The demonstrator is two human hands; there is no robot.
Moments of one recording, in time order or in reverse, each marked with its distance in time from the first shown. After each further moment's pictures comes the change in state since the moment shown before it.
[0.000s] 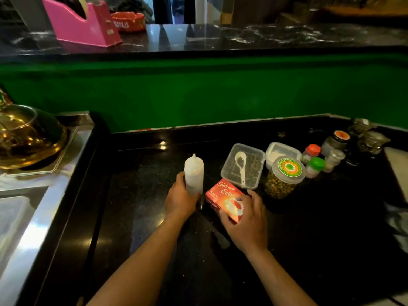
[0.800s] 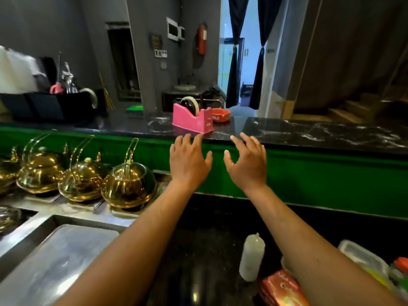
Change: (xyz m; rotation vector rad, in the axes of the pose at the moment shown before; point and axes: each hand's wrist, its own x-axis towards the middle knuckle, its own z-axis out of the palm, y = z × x) left_hand 0.065 0.126 -0.268 0.522 0.814 0.395; right_hand 0.201 -0.297 -0.061 0.199 0.276 -0.610
